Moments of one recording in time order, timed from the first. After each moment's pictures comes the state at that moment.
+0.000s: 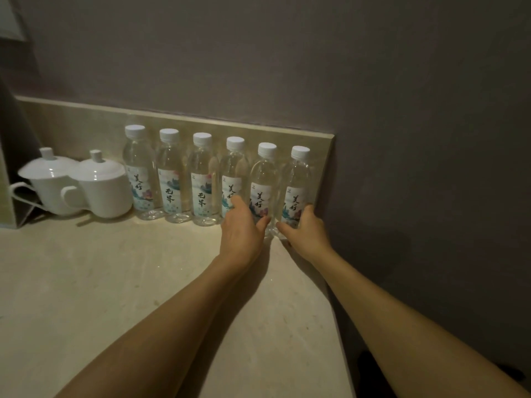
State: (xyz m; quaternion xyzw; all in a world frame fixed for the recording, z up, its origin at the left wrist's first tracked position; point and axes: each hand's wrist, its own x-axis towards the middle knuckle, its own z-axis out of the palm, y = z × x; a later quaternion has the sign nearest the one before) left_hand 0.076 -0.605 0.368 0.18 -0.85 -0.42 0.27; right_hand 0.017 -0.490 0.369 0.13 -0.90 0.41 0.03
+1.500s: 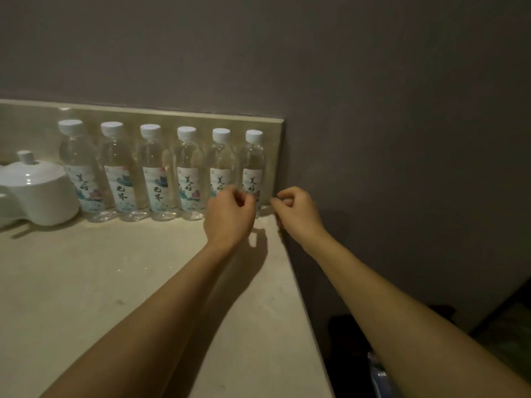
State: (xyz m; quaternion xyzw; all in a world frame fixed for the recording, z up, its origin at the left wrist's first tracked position) left_hand 0.082 -0.562 0.387 0.13 -0.84 -0.45 0.28; right_hand 0.040 -0.436 0.388 0.09 -0.84 0.53 0.06
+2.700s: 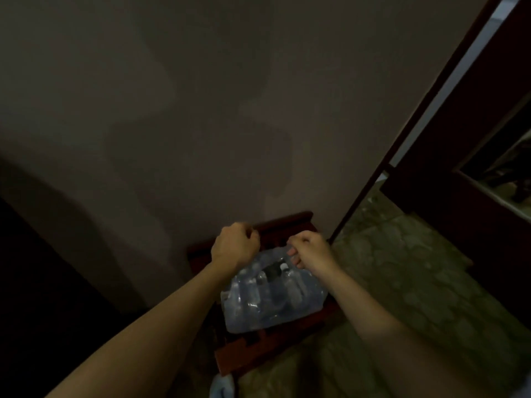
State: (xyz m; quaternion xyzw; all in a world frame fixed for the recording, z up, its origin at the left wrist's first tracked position) left_hand 0.055 -0.078 0.201 0.01 -0.91 -0.39 -0.11; right_hand 0.077 0.094 0.186 -0.19 -0.83 0.52 -0.06
